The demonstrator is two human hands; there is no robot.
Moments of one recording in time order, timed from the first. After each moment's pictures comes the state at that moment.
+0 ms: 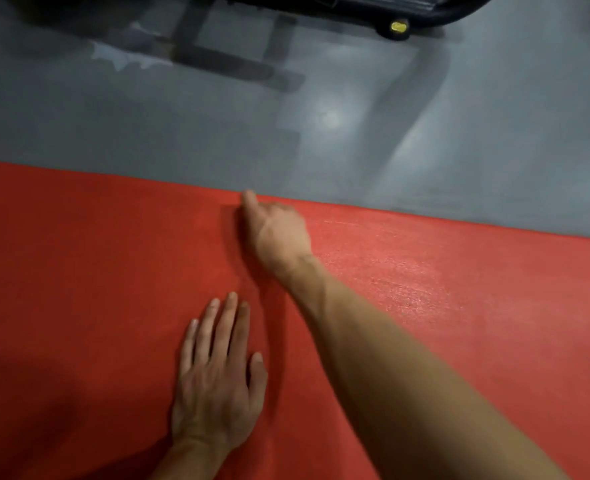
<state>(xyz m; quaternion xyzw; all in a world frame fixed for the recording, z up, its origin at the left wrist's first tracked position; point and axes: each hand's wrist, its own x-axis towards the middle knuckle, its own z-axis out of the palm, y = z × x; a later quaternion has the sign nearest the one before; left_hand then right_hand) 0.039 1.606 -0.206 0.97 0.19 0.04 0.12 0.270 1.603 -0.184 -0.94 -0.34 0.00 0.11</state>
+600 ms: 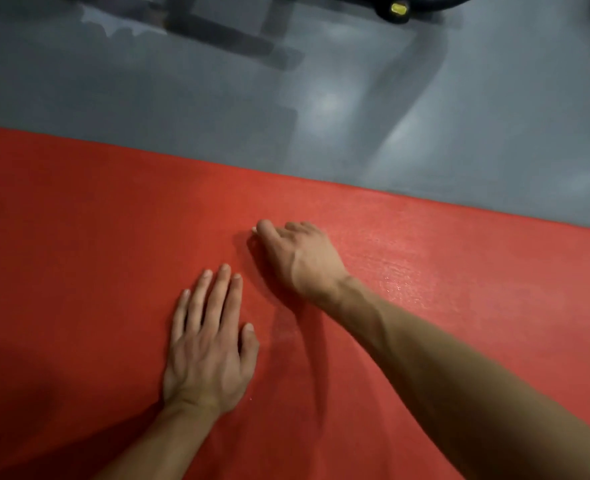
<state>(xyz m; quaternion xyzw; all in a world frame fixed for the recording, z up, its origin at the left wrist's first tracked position) 0.040 1.608 -0.203 0.98 0.20 0.03 0.10 0.233 1.527 -0.177 -0.87 -0.48 -0.01 0.12</state>
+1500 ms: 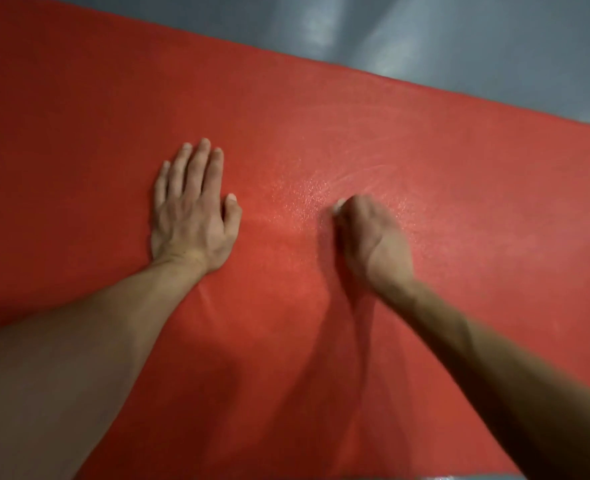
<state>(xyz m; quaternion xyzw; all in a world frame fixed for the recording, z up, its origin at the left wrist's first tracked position) 0.037 1.600 -0.202 0.97 0.21 0.06 0.11 0.126 1.358 -0.162 -0.93 -0.31 0.04 0.17</state>
